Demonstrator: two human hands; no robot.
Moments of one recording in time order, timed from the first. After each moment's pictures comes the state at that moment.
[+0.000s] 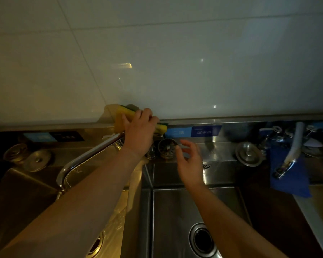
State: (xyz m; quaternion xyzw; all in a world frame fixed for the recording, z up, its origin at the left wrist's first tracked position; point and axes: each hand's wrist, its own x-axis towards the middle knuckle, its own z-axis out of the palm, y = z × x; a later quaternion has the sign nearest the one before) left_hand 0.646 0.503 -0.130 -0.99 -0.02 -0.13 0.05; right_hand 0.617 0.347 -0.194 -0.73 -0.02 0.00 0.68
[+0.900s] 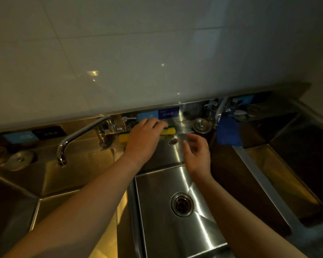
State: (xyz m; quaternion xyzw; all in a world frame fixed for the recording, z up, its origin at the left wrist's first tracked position) left_hand 0.510 0.415 -0.088 -0.96 0.19 -0.18 -0.12; right_hand 0.487 0.256 -0.151 -0.77 0.06 -0.16 0.61
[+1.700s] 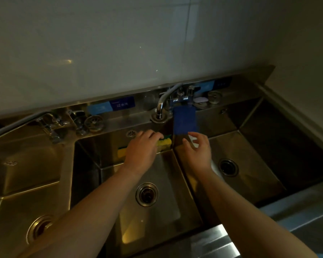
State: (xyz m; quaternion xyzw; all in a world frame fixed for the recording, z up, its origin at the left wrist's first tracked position) left_hand 0.488 0.239 -0.131 -0.97 0.17 -0.10 -0.17; right_hand 0.491 0.063 -0.183 -0.82 0.12 -0.13 0.54
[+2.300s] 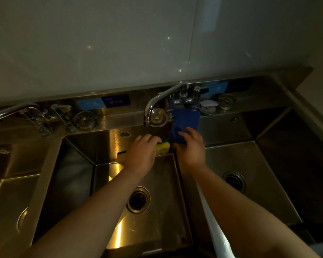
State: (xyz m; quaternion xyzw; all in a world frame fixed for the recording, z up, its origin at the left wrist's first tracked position) left_hand 0.543 0.186 -0.178 -0.98 0.06 -0.05 -0.16; right_hand 0.597 0.021 -0.246 -0.94 -0.04 -0.05 0.33
